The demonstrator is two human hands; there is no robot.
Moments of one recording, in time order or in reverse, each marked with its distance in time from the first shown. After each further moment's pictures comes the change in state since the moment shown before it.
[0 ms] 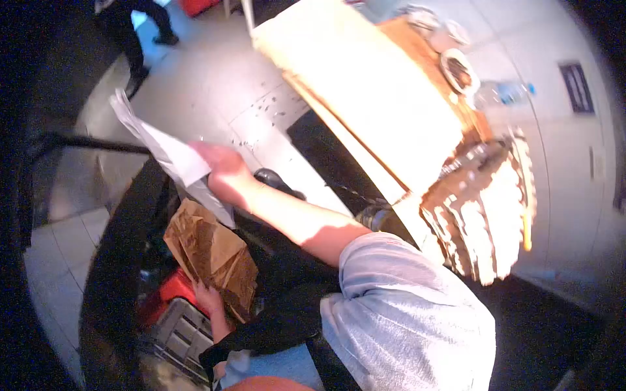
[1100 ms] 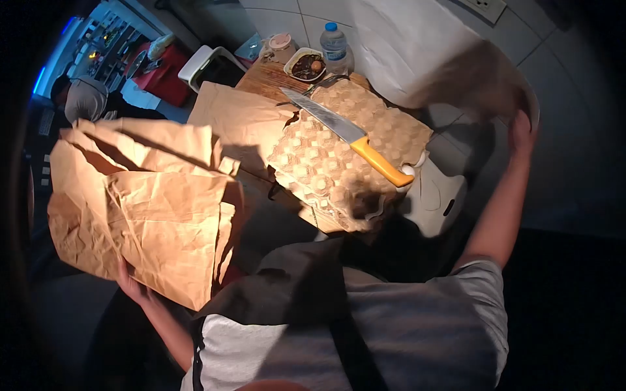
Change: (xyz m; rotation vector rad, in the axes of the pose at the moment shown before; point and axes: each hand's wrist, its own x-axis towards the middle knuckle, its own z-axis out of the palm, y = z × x) left_hand -0.202 0.375 -0.268 -1.463 0.023 0.447; right_hand -0.458 -0.140 -0.887 -0.240 1.097 0.024
